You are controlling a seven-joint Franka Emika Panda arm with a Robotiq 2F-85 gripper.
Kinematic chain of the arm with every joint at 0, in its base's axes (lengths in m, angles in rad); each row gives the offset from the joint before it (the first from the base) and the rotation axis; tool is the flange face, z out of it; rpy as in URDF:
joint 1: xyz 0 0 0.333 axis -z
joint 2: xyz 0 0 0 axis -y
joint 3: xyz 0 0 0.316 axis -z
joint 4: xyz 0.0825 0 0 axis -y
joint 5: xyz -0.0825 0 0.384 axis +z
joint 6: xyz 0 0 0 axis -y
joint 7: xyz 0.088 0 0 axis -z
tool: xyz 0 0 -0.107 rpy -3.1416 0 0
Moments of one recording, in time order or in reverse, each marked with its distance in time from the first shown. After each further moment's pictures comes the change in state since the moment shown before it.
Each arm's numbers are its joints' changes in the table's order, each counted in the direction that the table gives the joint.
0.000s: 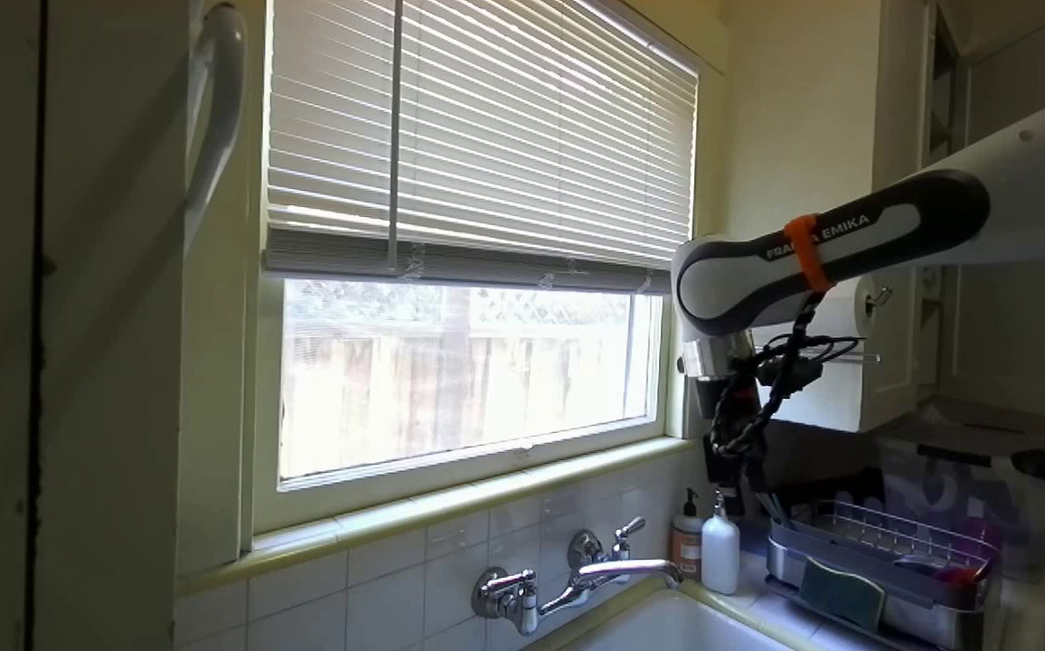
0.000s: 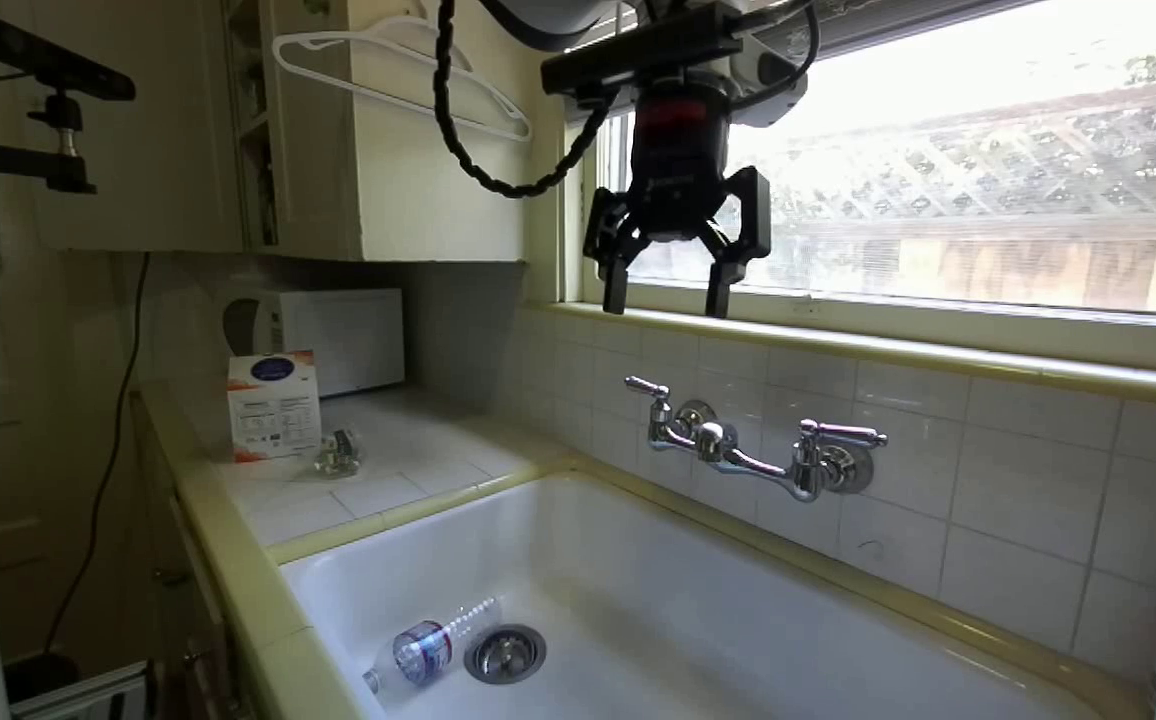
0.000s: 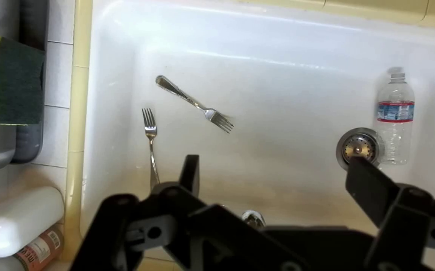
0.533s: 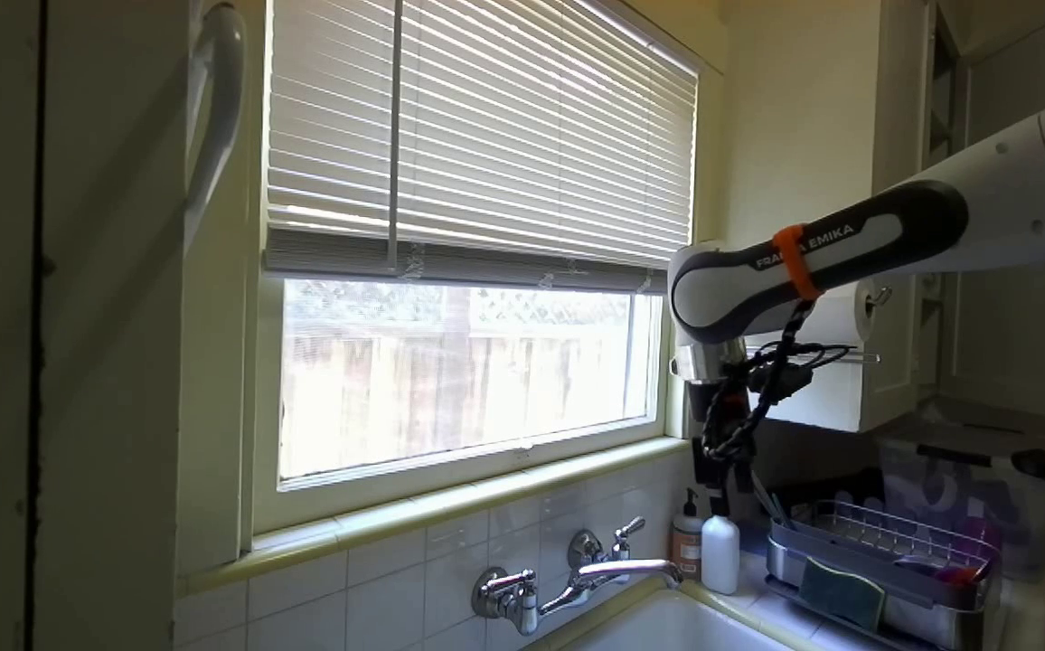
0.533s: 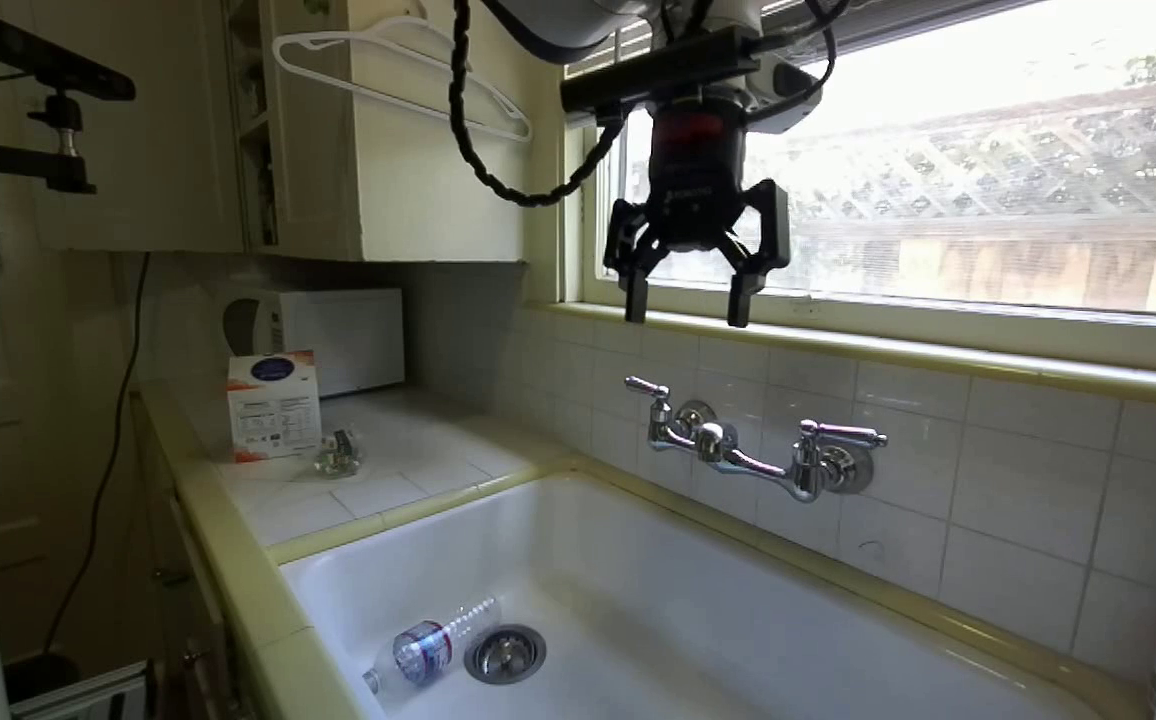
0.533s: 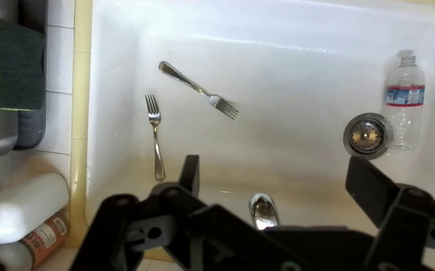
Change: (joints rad) arm 0.003 -0.036 0.007 0.012 0.004 0.064 0.003
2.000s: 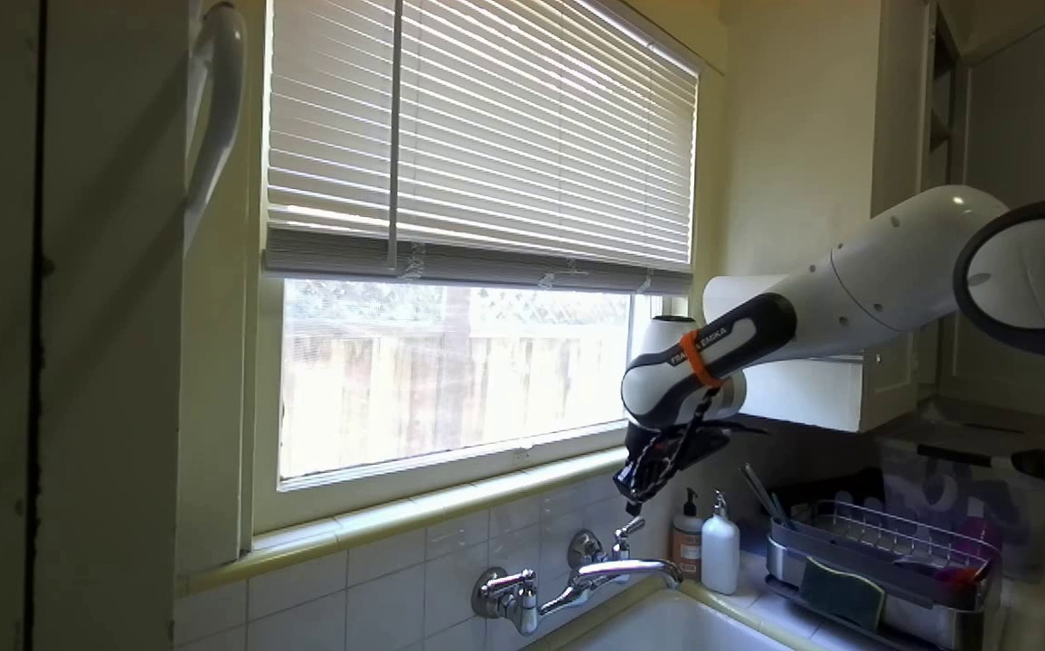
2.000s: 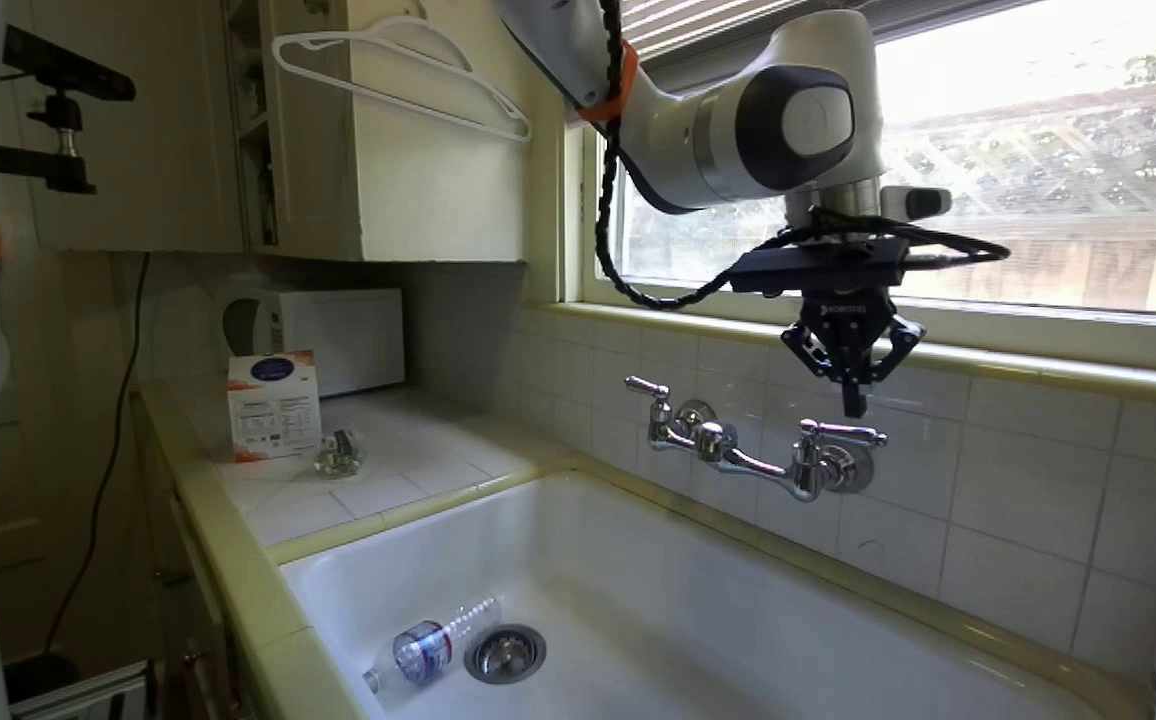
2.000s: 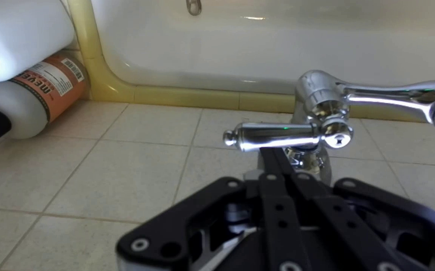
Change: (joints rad) arm 0.070 -0.420 0.005 0.178 0.108 0.658 -0.002
